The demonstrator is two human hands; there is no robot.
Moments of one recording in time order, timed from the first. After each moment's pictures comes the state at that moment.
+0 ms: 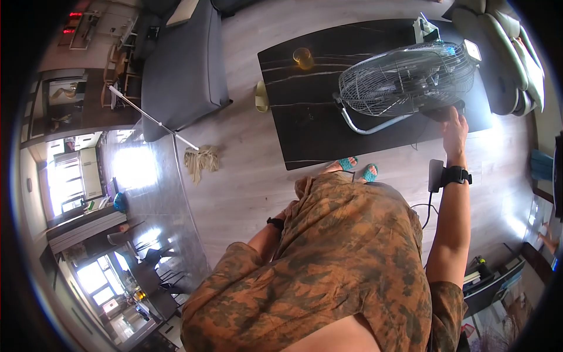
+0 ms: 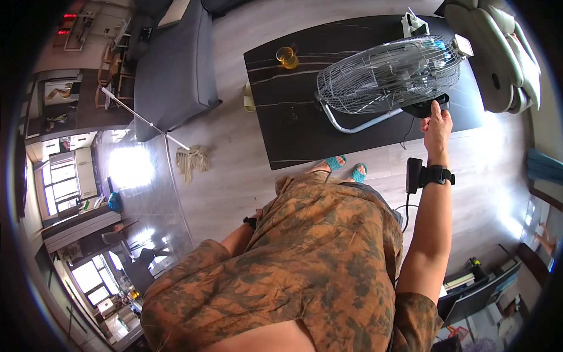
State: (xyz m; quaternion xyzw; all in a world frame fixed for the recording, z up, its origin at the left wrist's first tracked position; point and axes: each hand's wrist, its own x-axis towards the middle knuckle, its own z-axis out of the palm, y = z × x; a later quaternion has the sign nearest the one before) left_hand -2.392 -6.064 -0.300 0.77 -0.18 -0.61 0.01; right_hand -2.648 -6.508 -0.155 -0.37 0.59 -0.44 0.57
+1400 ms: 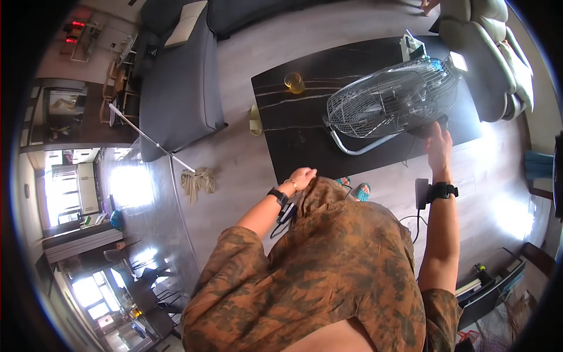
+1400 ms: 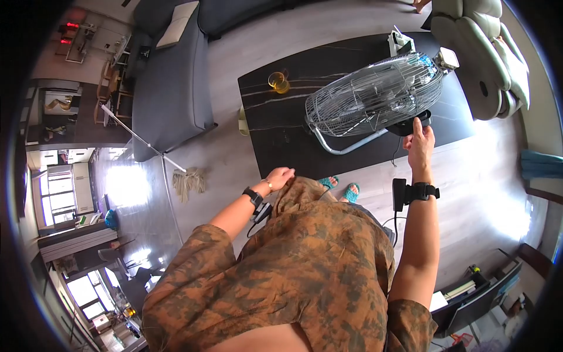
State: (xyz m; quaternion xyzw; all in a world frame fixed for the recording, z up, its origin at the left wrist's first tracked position) left_hand -2.351 -6.233 -0.316 0.75 -0.41 -0.48 0.20; right_hand -2.652 -6.508 -0.157 -0.39 0.57 -0.44 0.58
